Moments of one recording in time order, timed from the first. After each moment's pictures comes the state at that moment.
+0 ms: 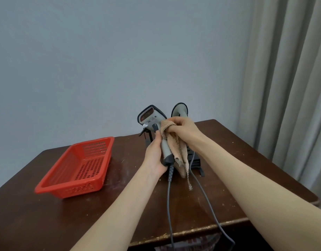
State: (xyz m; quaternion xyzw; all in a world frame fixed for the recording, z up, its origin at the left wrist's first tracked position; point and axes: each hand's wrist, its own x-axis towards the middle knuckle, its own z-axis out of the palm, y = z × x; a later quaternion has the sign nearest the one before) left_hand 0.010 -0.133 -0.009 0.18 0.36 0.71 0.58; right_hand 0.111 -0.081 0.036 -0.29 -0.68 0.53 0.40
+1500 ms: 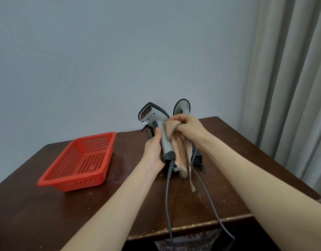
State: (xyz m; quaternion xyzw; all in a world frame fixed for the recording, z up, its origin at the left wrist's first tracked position) left_hand 0.007 -0.139 -0.006 0.20 0.43 0.71 0.52; right_hand 0.114 -0.076 0.029 -0.32 -0.70 0.49 0.41
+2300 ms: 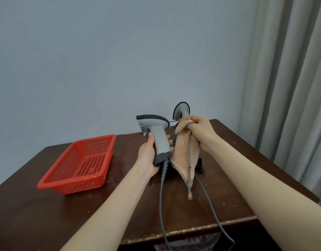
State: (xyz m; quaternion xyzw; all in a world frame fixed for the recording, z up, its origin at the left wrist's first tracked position) left_hand -0.004 -0.151 -0.004 0.19 0.43 0.70 0.53; right_hand 0.128 -0.063 0.026 -0.35 -0.61 0.54 0.46
